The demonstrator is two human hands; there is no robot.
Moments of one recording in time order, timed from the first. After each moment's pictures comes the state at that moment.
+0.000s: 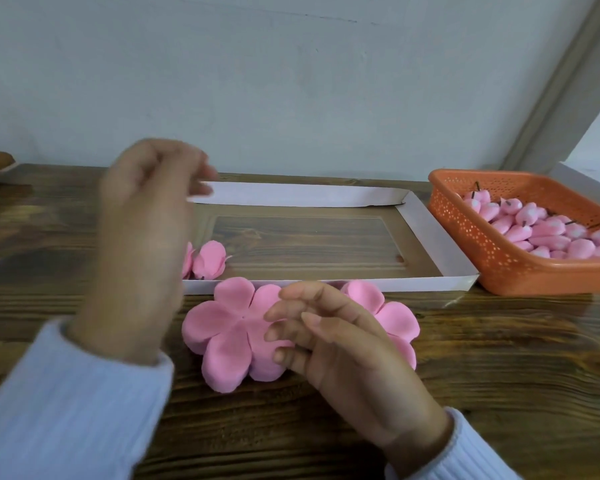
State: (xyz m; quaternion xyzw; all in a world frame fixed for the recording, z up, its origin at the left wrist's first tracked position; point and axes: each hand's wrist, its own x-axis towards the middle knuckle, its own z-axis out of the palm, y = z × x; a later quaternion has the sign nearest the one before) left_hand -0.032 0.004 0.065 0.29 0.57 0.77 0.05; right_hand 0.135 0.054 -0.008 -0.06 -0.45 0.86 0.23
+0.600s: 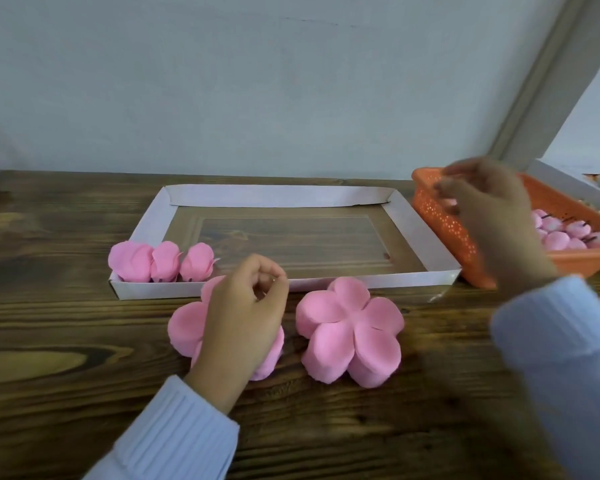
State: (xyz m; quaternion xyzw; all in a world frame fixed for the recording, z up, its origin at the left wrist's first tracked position) left_hand 0.014 0.024 -0.030 0.41 0.71 0.56 0.10; right_hand 0.197 0.201 0.062 -0.43 -0.68 0.34 0.48
